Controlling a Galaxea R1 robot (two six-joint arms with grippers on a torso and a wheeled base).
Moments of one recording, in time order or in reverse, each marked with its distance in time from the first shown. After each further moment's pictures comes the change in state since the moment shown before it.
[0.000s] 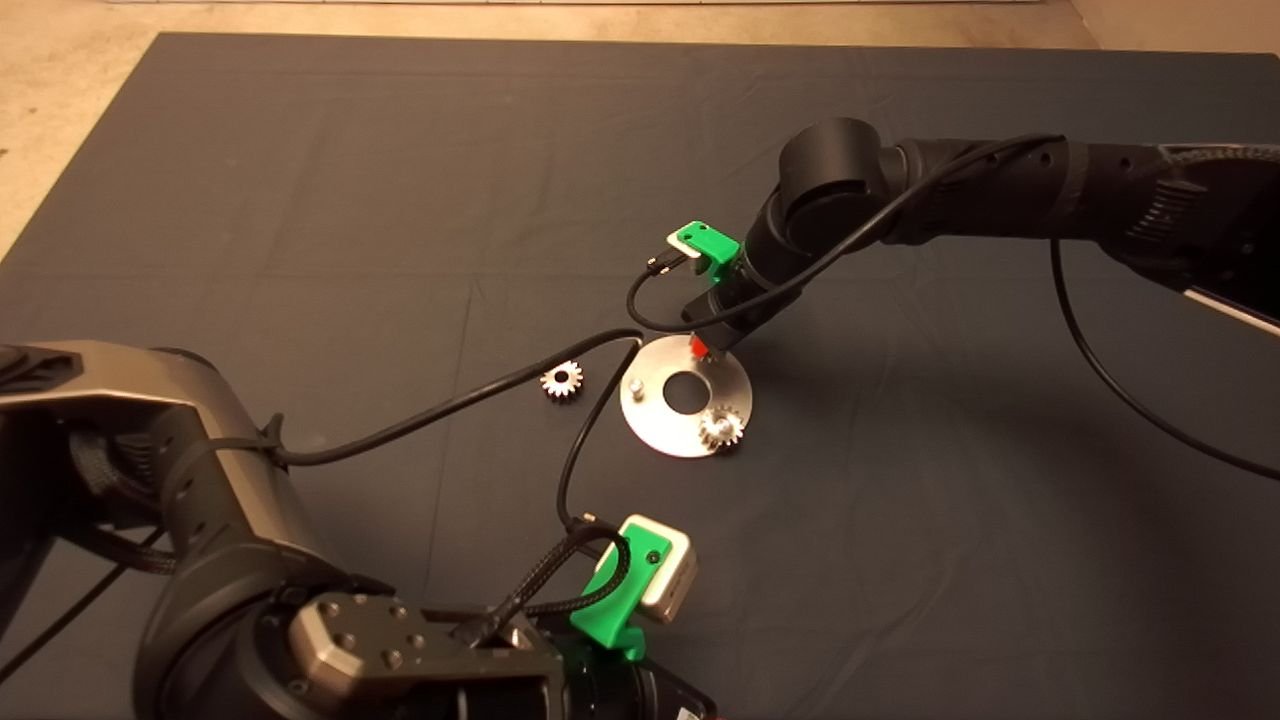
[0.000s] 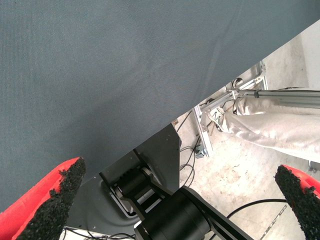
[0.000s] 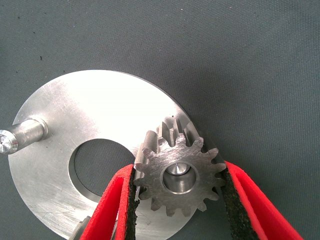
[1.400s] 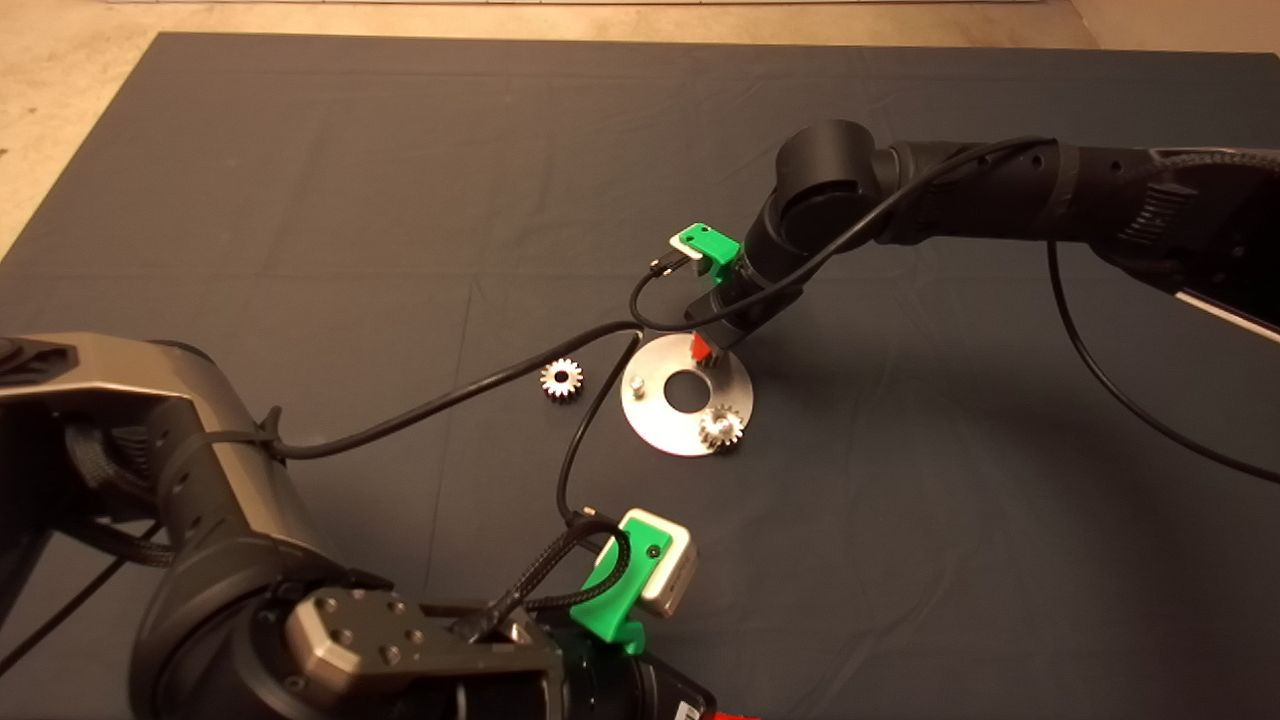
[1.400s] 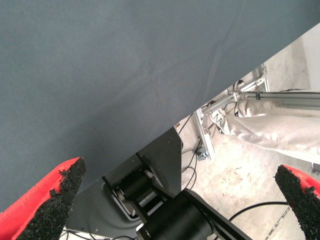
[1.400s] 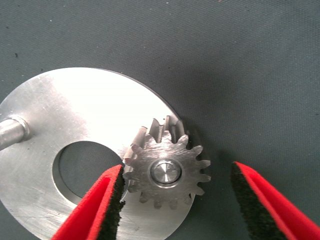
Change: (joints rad) left arm -0.015 0.000 0.000 0.000 0.000 0.000; right arm -0.007 0.006 -0.030 0.001 -0.016 -0.027
